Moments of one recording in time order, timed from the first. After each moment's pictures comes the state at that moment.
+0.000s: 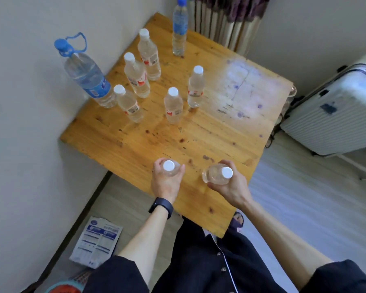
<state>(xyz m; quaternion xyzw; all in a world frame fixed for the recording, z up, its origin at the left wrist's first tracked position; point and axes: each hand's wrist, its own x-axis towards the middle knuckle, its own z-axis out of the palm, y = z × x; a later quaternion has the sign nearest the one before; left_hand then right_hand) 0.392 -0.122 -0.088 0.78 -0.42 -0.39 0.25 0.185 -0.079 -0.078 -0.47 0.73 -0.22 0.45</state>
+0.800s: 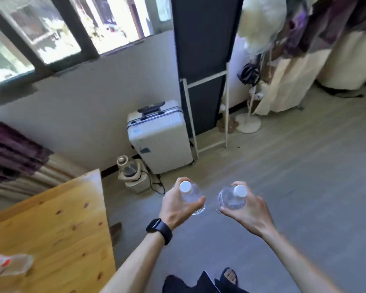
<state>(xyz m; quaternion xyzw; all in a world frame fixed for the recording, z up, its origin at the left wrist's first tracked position) -0.140 0.100 0.044 0.25 -0.86 -0.44 0.02 -0.219 0.315 0.035 -0.12 0.88 -0.41 0.21</state>
